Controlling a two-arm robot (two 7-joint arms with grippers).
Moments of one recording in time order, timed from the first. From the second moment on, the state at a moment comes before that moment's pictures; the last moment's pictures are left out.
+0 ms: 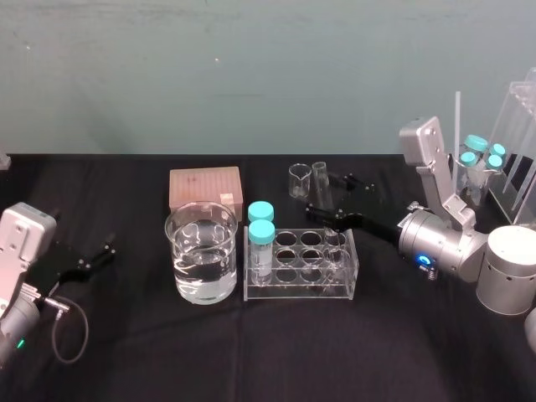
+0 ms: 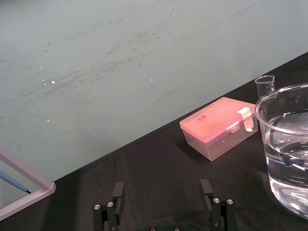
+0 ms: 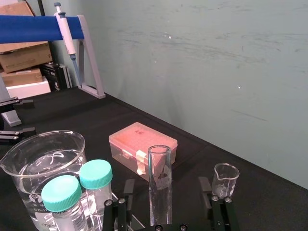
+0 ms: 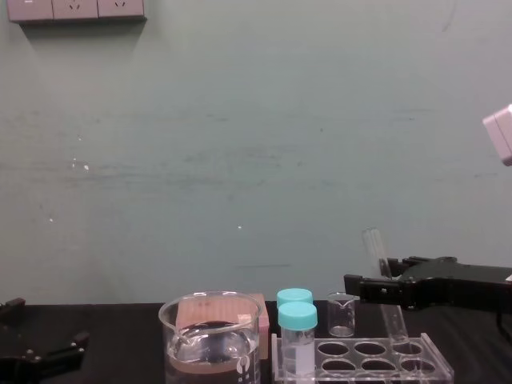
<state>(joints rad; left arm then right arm) -0.20 0.60 0.45 -1.41 -0.25 -0.12 0.03 0.53 0.38 -0.45 -1.13 0.41 0.01 0.55</state>
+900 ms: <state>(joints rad) -0.20 0.60 0.45 -1.41 -0.25 -0.12 0.03 0.53 0.38 -0.45 -1.13 0.41 0.01 0.55</state>
